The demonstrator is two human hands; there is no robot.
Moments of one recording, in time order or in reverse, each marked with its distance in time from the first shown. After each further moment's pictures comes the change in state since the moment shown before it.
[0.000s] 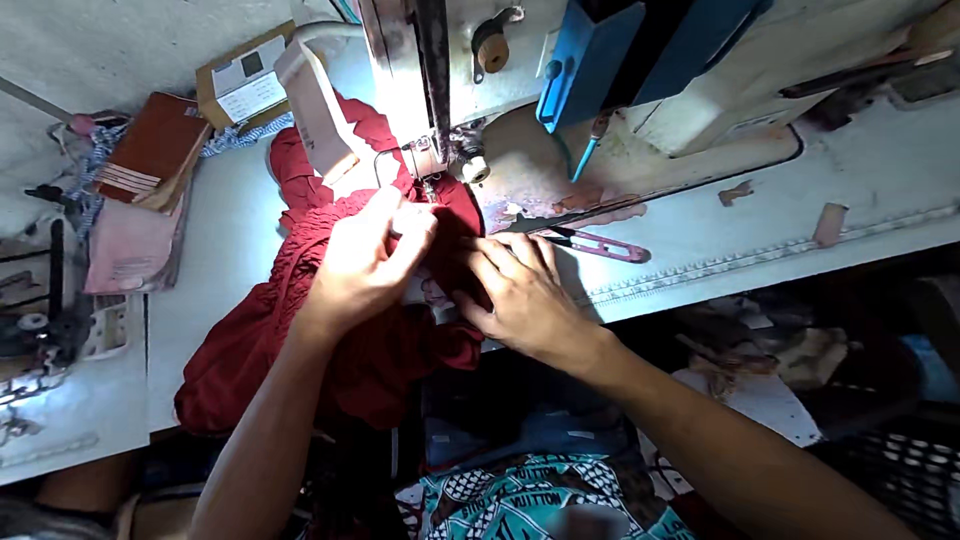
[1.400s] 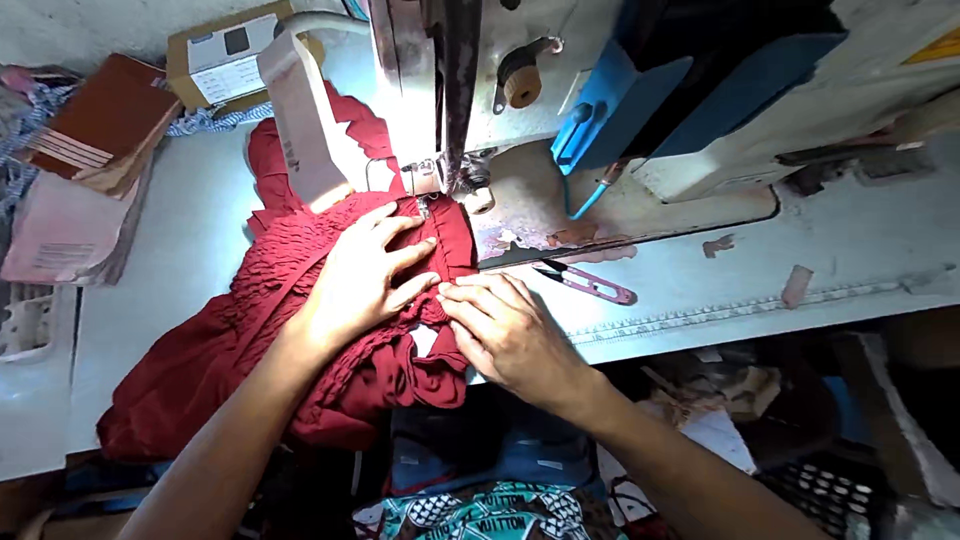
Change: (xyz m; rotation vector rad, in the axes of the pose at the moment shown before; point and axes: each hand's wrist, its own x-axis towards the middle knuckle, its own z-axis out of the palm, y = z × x) left_hand 0.001 -0.054 0.036 0.300 -0.159 0.172; right_hand -0.007 0.013 0.003 0.138 0.021 -0.221
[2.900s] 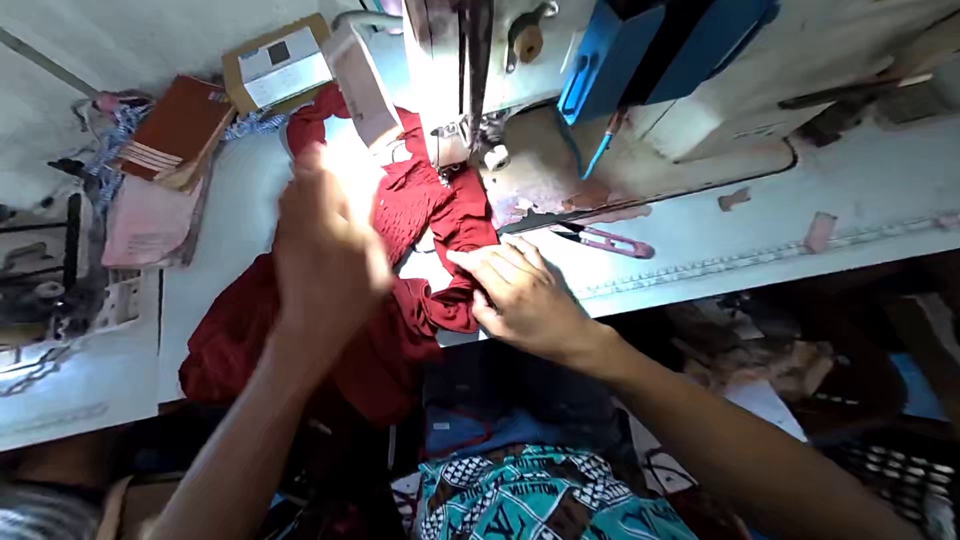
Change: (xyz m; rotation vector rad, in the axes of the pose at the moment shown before) left_hand -0.044 0.053 -0.082 0.298 0.184 -0.273; right_hand 0.004 -0.022 0.000 -0.051 -0.016 -0.001
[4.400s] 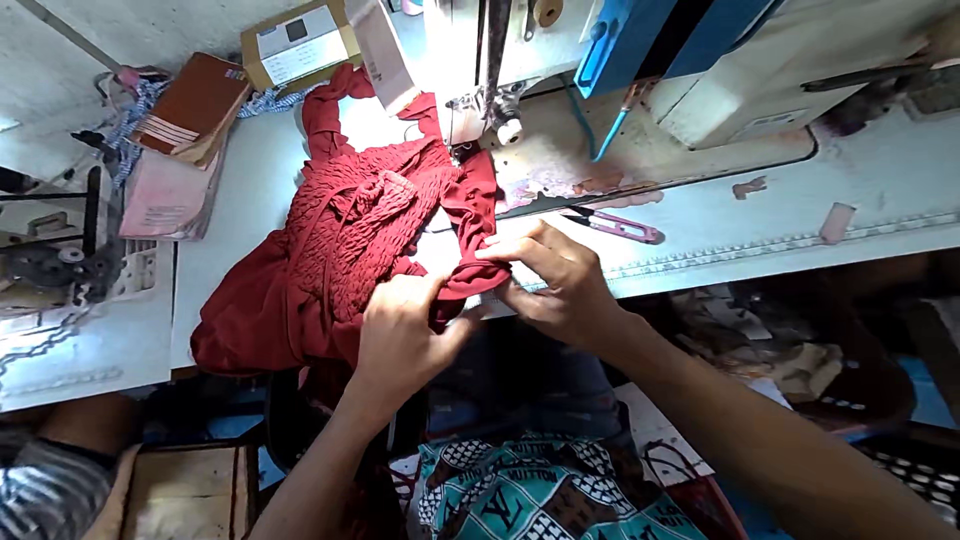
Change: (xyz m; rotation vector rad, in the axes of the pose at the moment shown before) left_hand -0.079 0.066 0.039 -0.334 -0.009 -0.149; right_hand -0.005 -0.006 -0.030 0.310 0.272 -0.123
